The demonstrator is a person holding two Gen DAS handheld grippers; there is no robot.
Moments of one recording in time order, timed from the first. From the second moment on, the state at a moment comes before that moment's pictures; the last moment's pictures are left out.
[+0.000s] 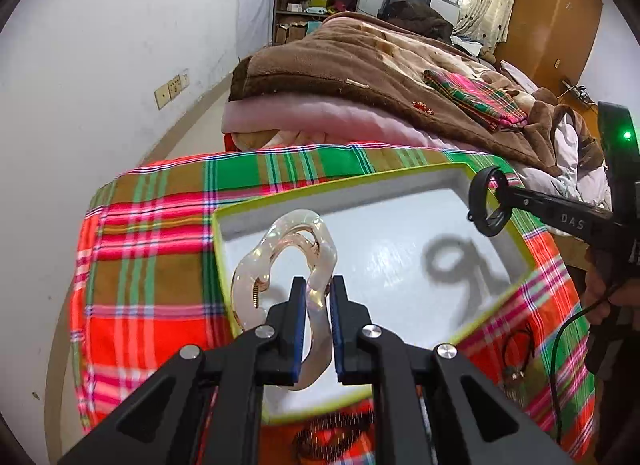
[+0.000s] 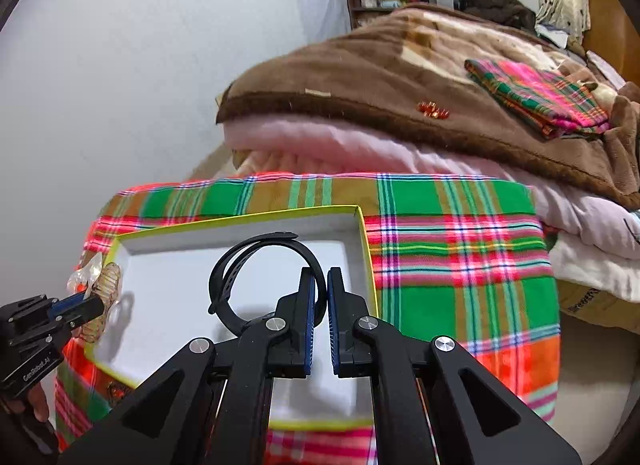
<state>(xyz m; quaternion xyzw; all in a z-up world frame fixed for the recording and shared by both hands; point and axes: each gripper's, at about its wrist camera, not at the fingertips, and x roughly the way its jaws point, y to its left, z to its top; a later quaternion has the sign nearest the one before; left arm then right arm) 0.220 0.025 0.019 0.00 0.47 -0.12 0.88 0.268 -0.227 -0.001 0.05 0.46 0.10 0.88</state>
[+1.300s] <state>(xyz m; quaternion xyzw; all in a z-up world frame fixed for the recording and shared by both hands) 0.260 0.014 -0.006 0.02 0.49 -0.10 0.87 0.320 -0.199 -0.032 -0.02 0.50 0.08 0.86</state>
